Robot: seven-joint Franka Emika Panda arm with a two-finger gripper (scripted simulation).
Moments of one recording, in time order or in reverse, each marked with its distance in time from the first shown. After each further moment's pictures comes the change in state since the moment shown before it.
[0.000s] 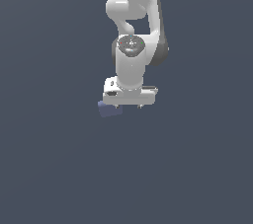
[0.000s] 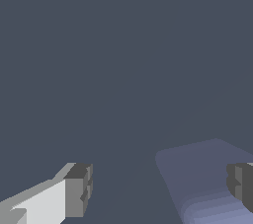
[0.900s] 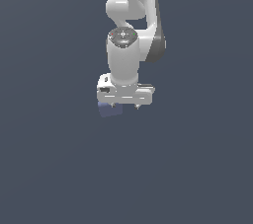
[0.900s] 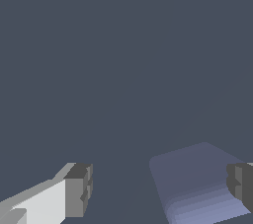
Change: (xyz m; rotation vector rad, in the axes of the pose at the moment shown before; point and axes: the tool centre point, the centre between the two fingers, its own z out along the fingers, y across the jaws) arm 0.013 0.015 -0.022 0.018 0.049 0.074
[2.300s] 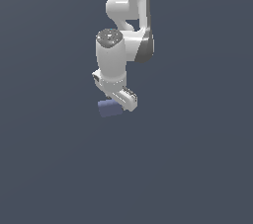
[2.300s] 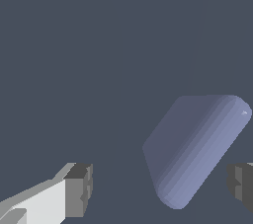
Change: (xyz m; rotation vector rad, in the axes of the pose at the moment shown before) arm -0.029 0.040 0.016 -0.008 -0.007 0.648
